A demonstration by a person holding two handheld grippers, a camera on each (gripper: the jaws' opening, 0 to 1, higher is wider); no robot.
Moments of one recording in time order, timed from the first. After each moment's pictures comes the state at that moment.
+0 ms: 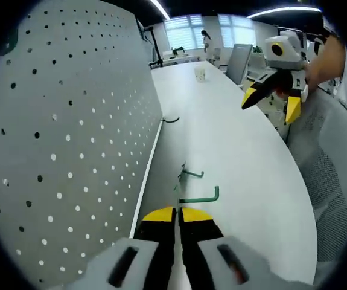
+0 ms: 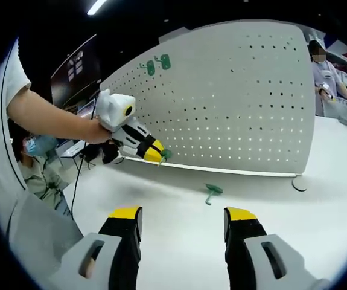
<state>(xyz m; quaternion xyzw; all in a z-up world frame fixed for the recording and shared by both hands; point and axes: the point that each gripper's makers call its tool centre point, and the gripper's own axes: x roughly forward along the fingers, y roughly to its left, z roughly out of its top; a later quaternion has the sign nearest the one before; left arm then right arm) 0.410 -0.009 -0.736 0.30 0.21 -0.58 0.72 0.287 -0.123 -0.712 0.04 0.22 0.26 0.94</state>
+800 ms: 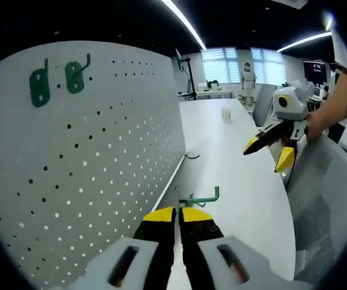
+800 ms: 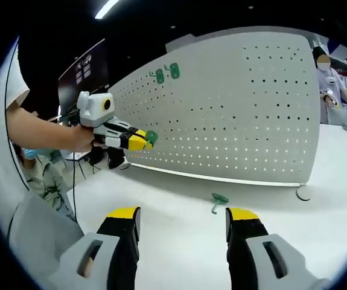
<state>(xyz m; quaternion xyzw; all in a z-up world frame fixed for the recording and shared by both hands) 0.386 0.013 -0.665 0.18 0.15 -0.53 0.82 0.287 -0.116 -0.700 0.04 0.19 0.28 0.94</state>
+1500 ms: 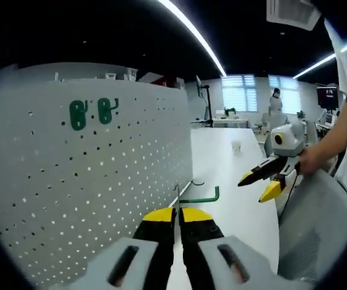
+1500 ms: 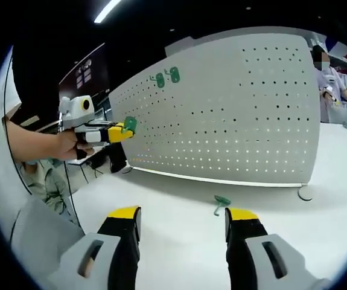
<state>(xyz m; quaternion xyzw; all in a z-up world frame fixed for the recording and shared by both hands) 0.358 0.032 -0.618 0.08 0.09 -0.48 0.87 0.287 -0.114 -0.695 0.05 0.19 0.28 0.94</state>
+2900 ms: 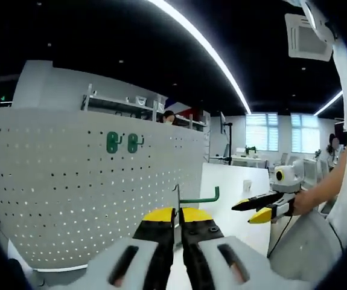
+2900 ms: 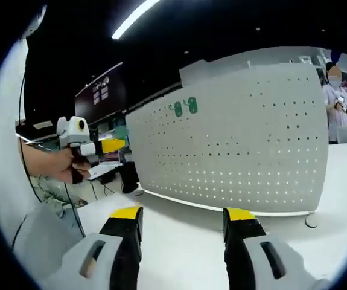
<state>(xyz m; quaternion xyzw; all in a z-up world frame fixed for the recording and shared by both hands) 0.326 0.059 -0.575 -0.02 0.03 -0.42 0.91 0.279 -0.095 -0.632 0.05 0.04 0.34 0.94</state>
